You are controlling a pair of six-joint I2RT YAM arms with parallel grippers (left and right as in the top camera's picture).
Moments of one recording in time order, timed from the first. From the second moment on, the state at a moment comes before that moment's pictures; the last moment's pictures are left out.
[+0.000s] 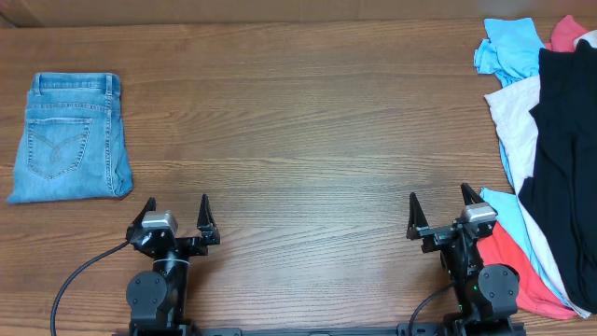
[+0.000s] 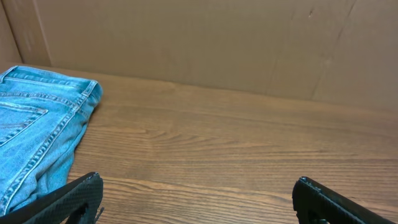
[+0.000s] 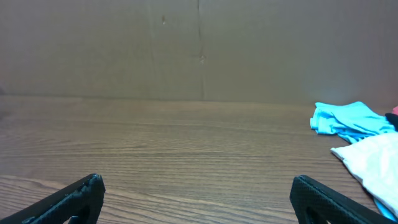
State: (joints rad) left arm 0.00 0.01 0.01 -0.08 -0.01 -0.15; right arm 0.12 0.02 0.02 -0.04 -0.07 0.04
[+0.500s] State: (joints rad) left arm 0.00 0.01 0.06 -0.18 0.00 -0.18; right arm 0.12 0.03 0.03 -0.10 -0.03 0.18
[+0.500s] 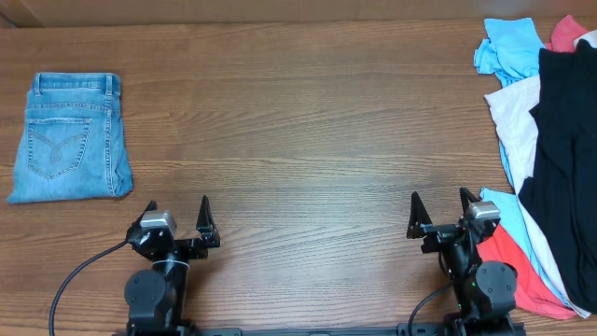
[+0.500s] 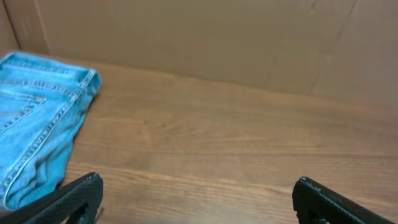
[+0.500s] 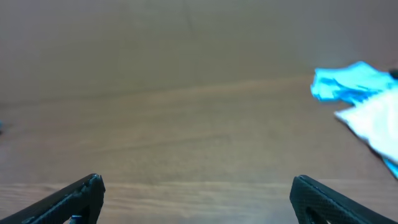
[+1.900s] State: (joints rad) left arm 0.00 0.88 1.00 -0.74 0.03 -0.19; right arm -0.56 1.36 1.21 -0.78 -0.03 0.20
